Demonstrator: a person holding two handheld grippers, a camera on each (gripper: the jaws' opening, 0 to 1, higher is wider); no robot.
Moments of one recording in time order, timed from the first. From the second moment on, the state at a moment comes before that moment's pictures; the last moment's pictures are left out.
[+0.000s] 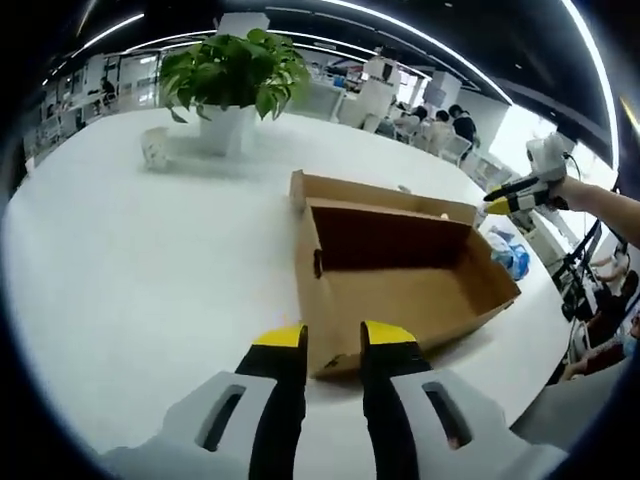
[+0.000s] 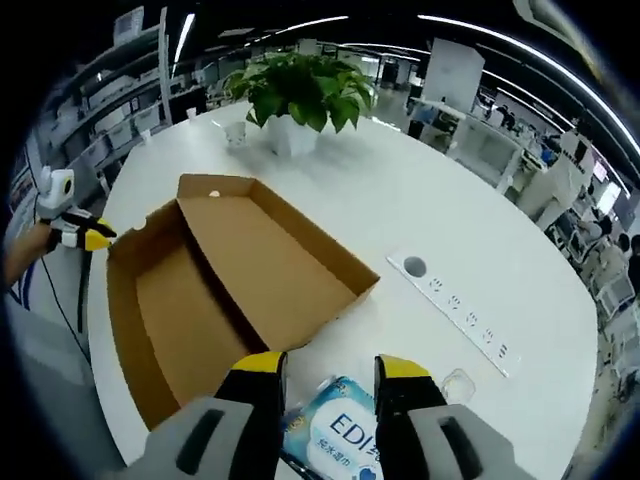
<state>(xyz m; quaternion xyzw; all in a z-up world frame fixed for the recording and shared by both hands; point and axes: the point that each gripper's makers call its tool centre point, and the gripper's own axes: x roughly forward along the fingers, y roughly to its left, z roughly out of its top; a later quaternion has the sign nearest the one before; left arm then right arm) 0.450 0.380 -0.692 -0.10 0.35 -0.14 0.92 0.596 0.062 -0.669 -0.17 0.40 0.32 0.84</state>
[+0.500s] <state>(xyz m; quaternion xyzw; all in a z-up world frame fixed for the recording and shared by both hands) 0.453 0.377 -0.708 -0.11 0.36 -0.14 0.92 0.605 0.081 -0.690 -0.08 0.43 0.29 0.85</state>
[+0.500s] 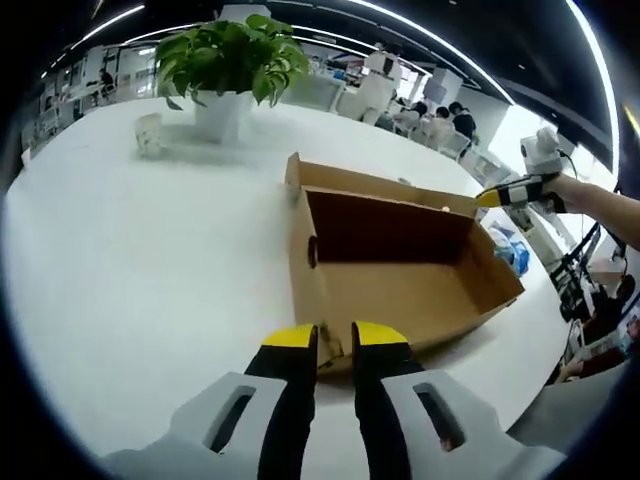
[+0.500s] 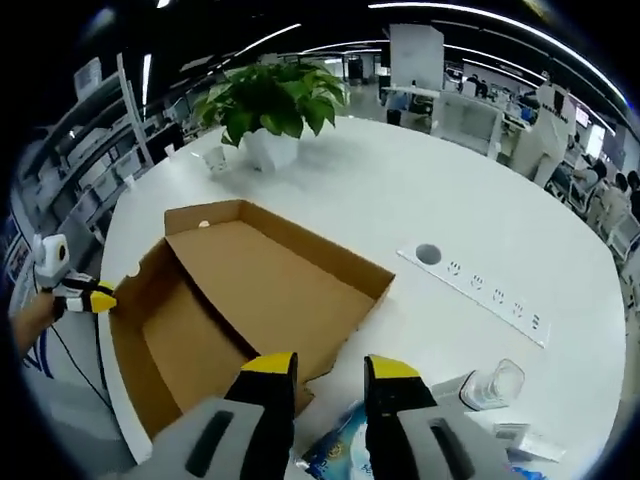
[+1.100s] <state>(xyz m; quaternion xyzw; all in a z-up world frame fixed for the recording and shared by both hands) 0.451 0.377 -0.711 -0.10 0.36 -0.14 0.92 0.610 0.084 -0.703 0.00 0.44 0.23 0.87</state>
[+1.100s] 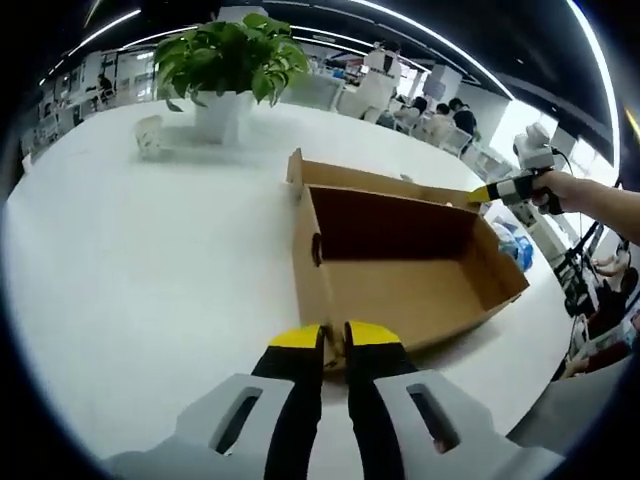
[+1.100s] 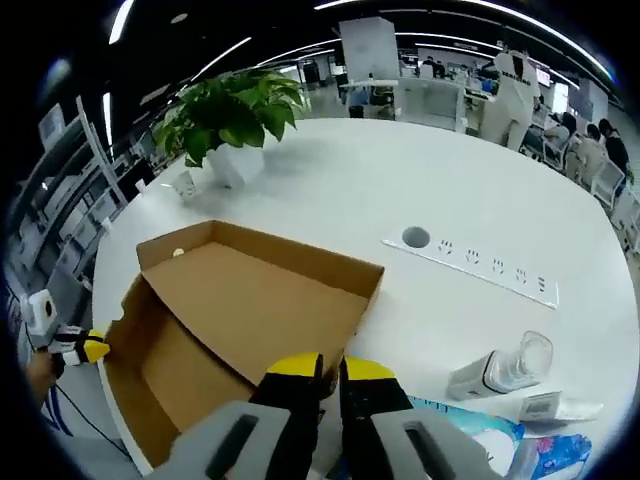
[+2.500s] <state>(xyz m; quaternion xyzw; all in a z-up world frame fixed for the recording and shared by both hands) 0.454 0.378 -0.711 -0.11 0.35 -0.13 0.92 0.591 0.098 -0.682 -0.06 0.34 0.32 0.88</state>
